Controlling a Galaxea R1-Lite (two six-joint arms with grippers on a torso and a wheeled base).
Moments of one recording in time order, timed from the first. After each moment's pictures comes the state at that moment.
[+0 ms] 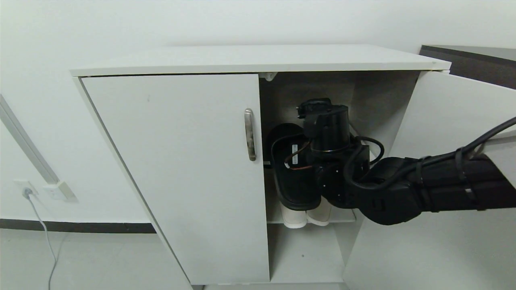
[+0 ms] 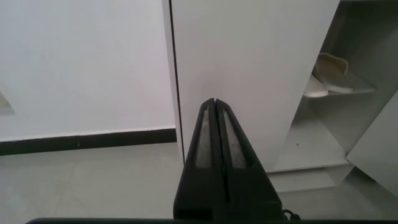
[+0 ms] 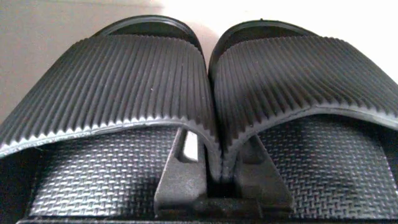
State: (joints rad) left arm 0.00 0.00 0.00 0.00 -0.05 0.01; right arm 0.79 2.02 -1.40 -0.45 -0.75 0.10
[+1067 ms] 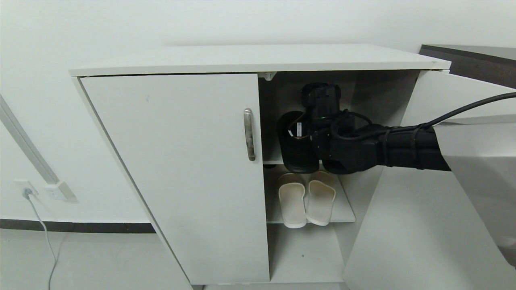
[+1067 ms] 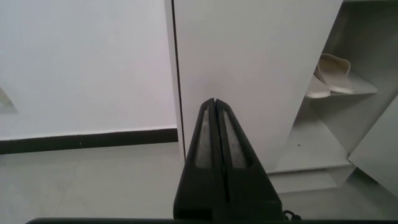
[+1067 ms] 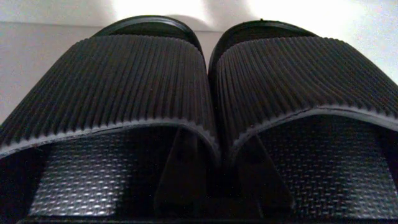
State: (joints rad) left arm 0.00 0.00 0.00 0.00 -0.04 0.01; right arm 0.66 2.24 -1.90 -0.15 -0.69 0.11
